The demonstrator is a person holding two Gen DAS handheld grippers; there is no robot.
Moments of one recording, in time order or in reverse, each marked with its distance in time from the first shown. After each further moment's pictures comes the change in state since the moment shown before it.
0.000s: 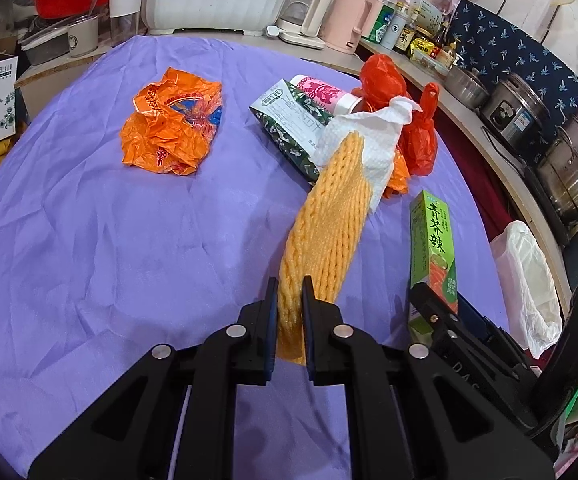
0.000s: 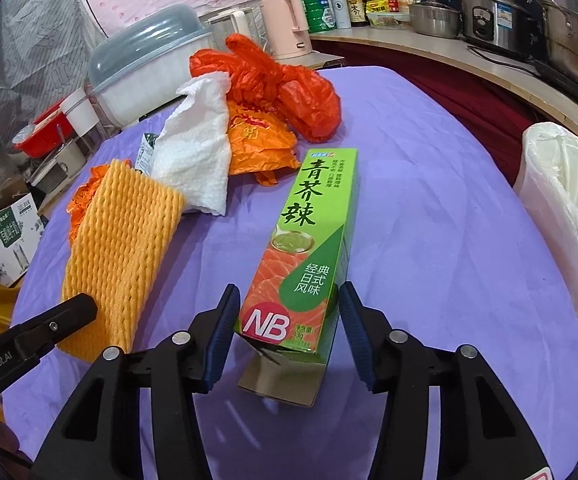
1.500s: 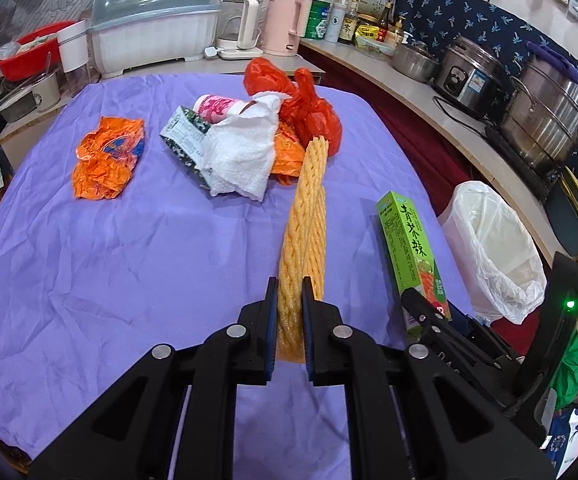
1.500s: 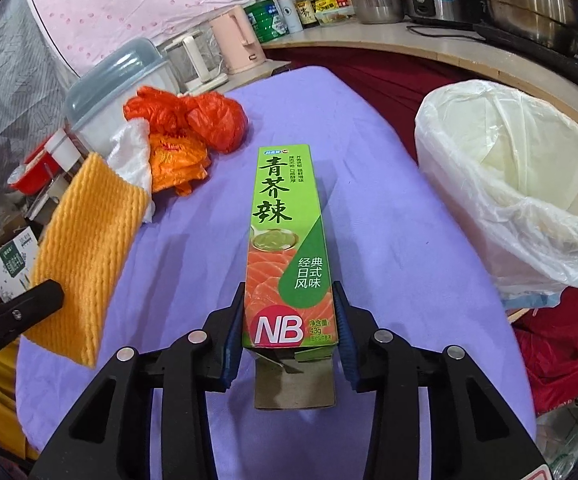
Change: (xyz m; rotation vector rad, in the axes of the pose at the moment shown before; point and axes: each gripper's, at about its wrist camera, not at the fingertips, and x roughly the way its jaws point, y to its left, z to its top) left arm -0.031 -0.104 -0.024 0.172 -0.028 -0.005; right arm -0.042 -0.096 -0.014 0.125 -0.022 0.013
